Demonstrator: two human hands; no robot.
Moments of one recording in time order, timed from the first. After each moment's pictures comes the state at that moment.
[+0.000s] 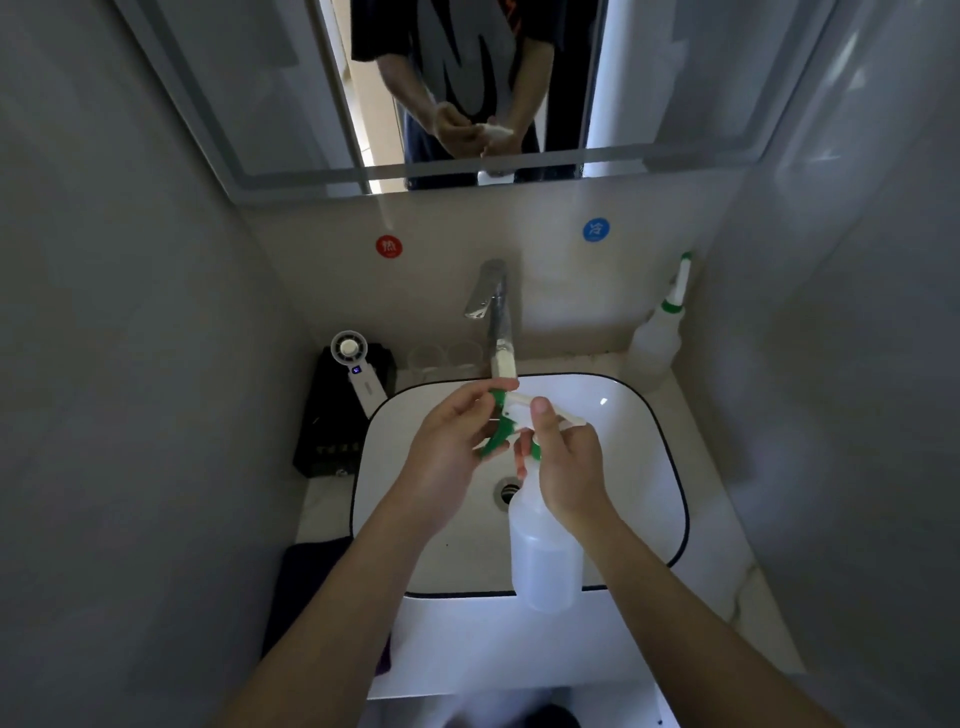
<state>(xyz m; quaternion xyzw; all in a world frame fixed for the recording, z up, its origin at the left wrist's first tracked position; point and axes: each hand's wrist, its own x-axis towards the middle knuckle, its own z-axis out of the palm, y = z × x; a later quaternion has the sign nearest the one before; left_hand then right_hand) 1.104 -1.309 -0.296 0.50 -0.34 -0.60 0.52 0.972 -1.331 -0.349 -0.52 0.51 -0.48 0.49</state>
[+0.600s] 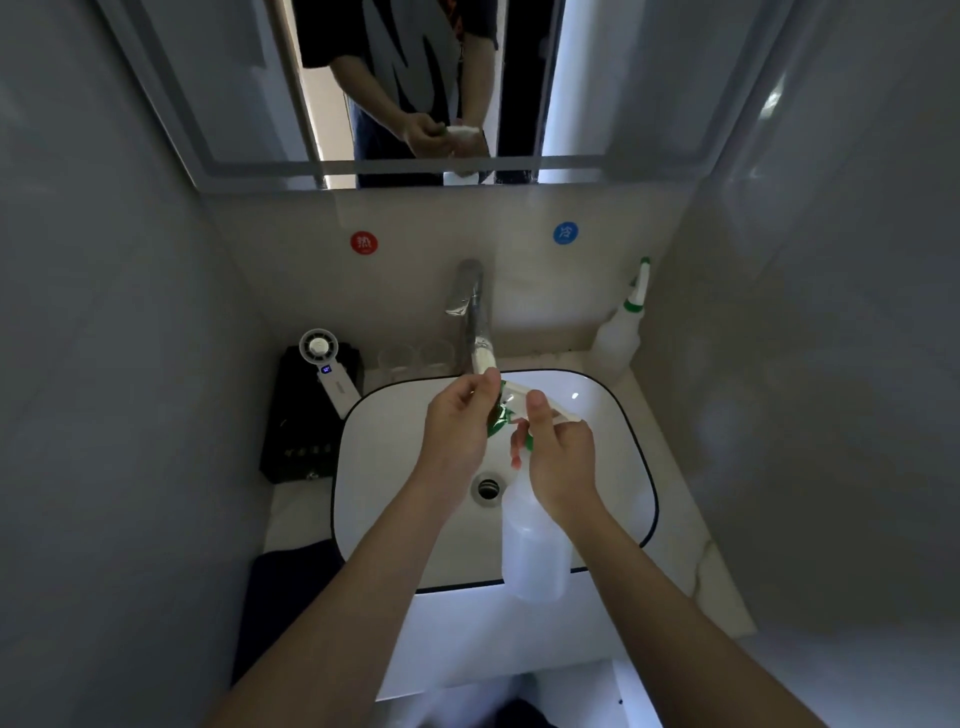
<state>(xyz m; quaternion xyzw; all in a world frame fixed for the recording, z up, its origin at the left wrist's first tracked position) 1.093 -1.319 -0.305 0.55 -0.37 -0.53 0.53 0.980 -1.321 -0.350 -0.49 0.57 -0.50 0.42</state>
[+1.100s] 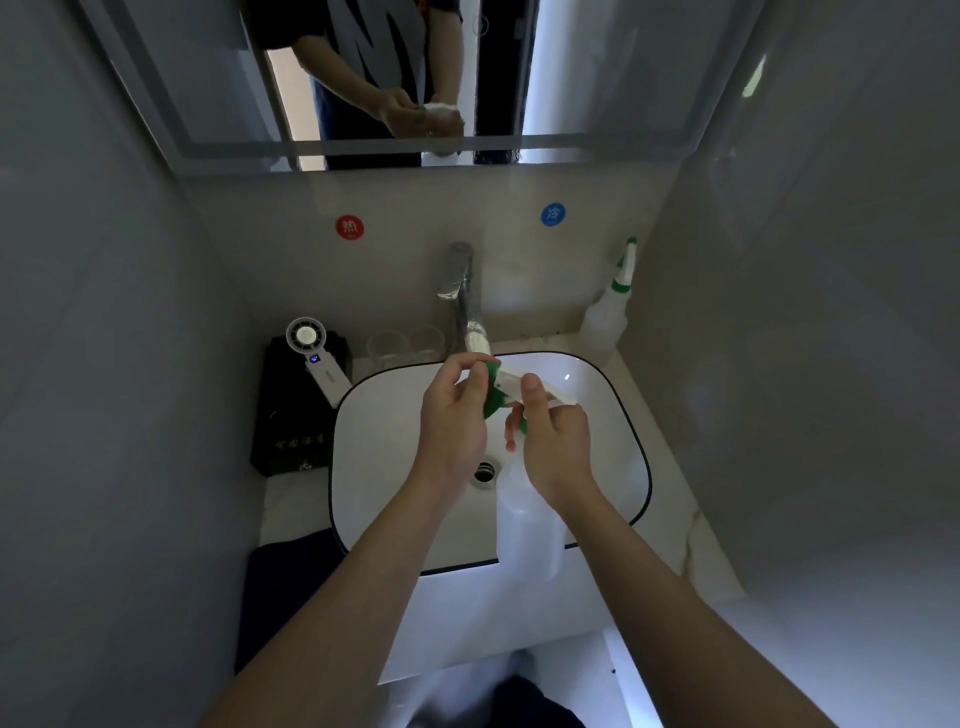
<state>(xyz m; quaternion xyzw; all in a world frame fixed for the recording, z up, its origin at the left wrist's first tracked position) 1.100 -1.311 -0.318 0.53 -0.42 -0.49 0.56 0.990 -1.308 -0.341 -0.50 0.58 -0.50 0.40</state>
